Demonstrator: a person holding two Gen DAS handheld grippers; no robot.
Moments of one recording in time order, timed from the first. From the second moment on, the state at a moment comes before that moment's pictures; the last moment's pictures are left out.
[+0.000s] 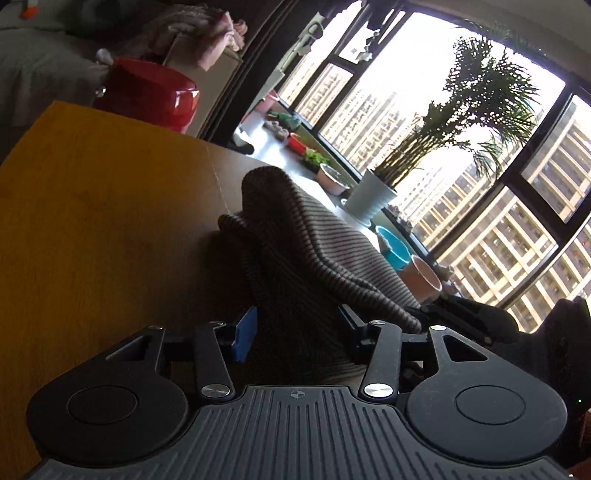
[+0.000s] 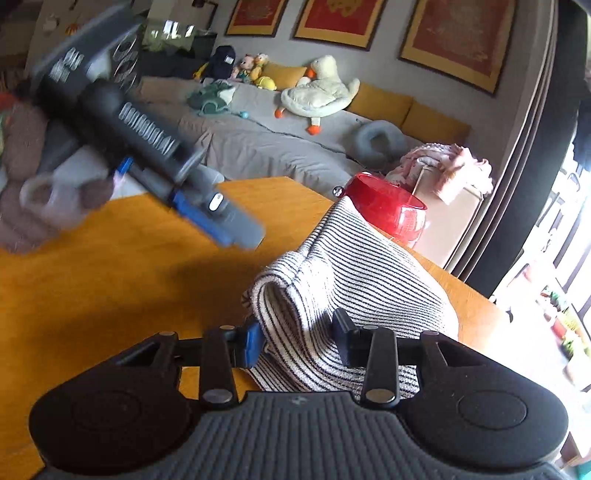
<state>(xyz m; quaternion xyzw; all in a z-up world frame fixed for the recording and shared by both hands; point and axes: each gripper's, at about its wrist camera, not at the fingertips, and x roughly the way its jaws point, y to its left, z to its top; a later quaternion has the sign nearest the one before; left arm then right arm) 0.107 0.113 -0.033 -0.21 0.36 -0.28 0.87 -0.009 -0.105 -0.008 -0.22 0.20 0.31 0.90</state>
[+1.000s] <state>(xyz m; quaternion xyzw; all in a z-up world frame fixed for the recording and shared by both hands) 0.121 0.043 -0.056 -0.12 0.39 -0.37 0.84 0.125 -0.100 -0.008 0.04 0.36 0.40 0.84</state>
